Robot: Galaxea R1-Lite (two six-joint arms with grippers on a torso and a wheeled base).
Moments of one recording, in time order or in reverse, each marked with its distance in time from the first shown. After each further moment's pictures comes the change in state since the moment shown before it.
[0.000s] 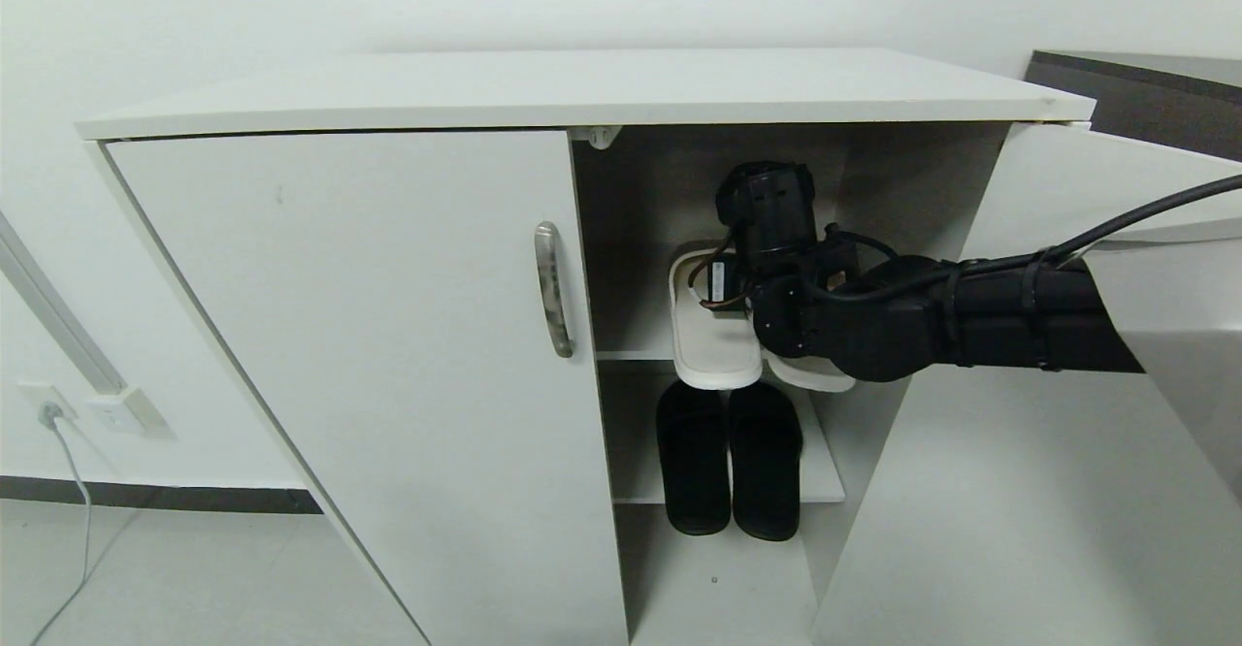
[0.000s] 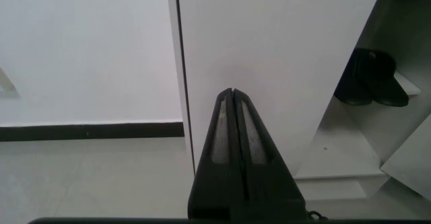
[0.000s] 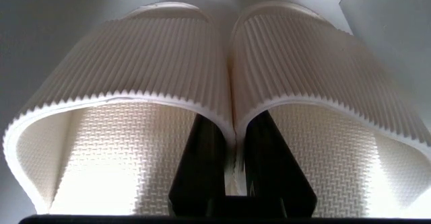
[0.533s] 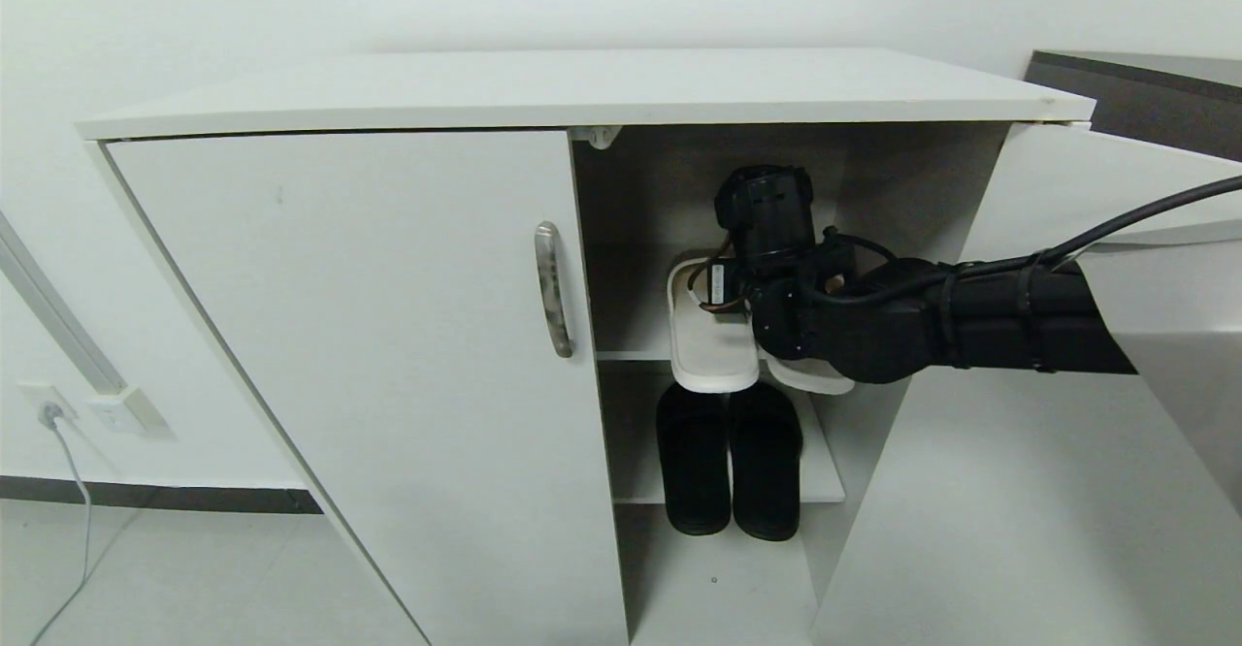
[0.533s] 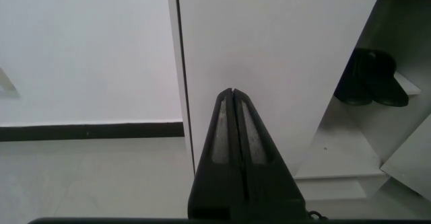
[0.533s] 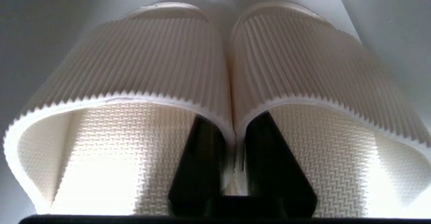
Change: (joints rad) left arm 0.000 0.000 0.000 0.000 0.000 0.000; right arm -0.001 0.005 0.002 -0.001 0.000 0.000
